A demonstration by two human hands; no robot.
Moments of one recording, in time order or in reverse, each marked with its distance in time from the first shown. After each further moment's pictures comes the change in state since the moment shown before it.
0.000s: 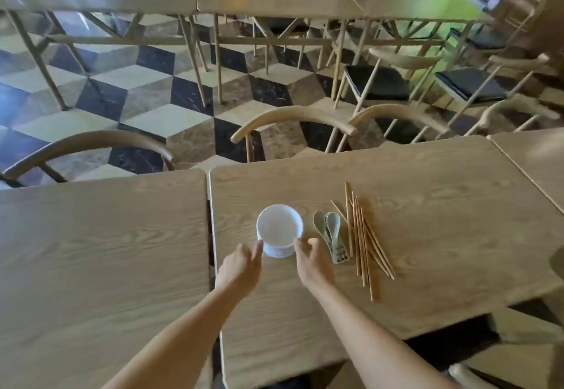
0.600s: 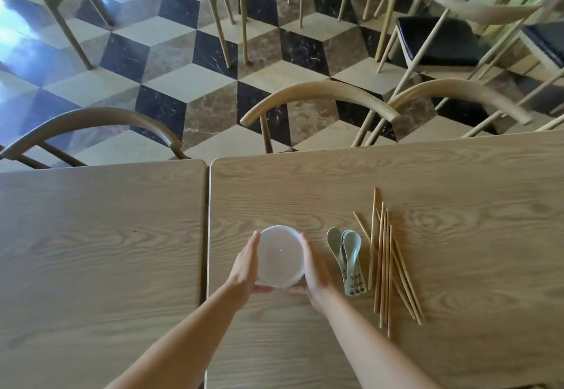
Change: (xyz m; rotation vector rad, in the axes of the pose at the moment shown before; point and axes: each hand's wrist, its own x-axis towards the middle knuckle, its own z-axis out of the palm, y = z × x) left_hand 0.087 0.042 0.029 -0.869 -0.150 -0.457; right_hand 0.104 0.003 0.020 0.537 -0.468 0.407
